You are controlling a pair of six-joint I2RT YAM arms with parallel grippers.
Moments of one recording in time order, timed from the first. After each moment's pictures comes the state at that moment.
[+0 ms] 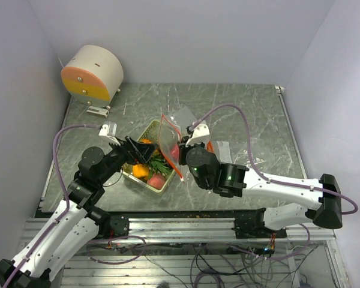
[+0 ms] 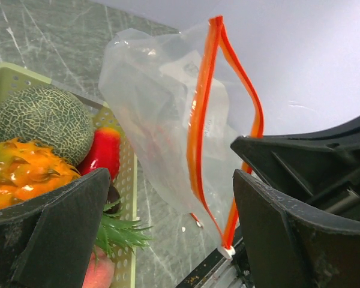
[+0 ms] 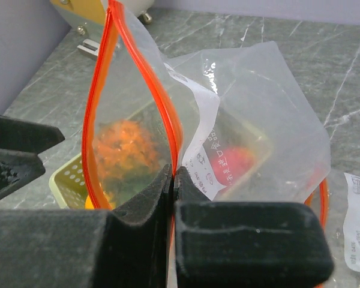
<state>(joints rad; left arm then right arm) -0.50 0.58 0.56 -0.02 0.15 -0.69 1.27 1.27 1.04 -0.06 0.87 0.37</state>
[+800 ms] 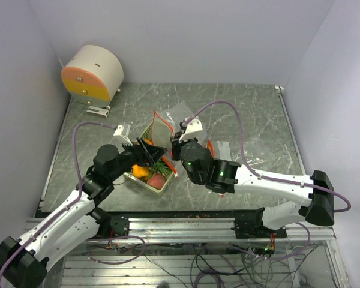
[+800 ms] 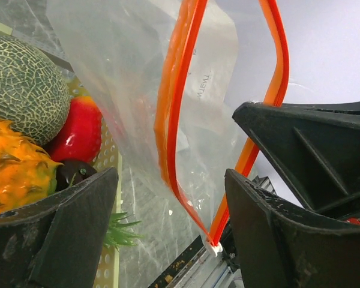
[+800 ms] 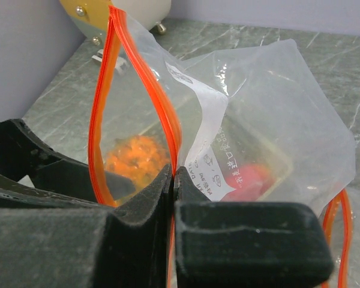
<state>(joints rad) -0.57 0.71 0.49 0.11 0.17 -0.76 1.24 1.36 1.09 0.04 0.83 0.33</state>
